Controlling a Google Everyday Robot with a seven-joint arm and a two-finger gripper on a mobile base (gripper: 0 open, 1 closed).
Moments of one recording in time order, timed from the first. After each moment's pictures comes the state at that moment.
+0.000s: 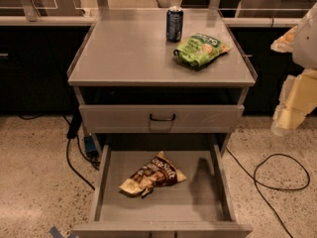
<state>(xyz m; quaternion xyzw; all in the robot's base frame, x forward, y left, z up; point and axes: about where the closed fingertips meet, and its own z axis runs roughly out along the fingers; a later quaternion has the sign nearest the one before) 0.438 -0.216 0.980 -0.60 0.78 -0.04 0.17</state>
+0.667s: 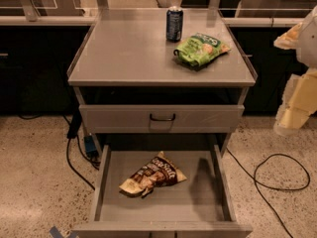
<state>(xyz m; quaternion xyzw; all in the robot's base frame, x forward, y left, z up) 0.436 -0.215 0.986 -0.60 0.78 -0.05 0.18</state>
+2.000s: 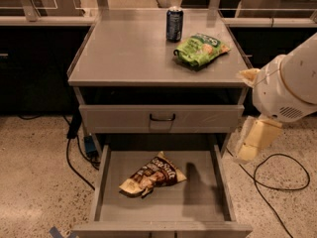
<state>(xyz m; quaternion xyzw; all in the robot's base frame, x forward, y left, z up) 0.439 -0.169 0.907 -0.63 0.74 -0.03 0.23</state>
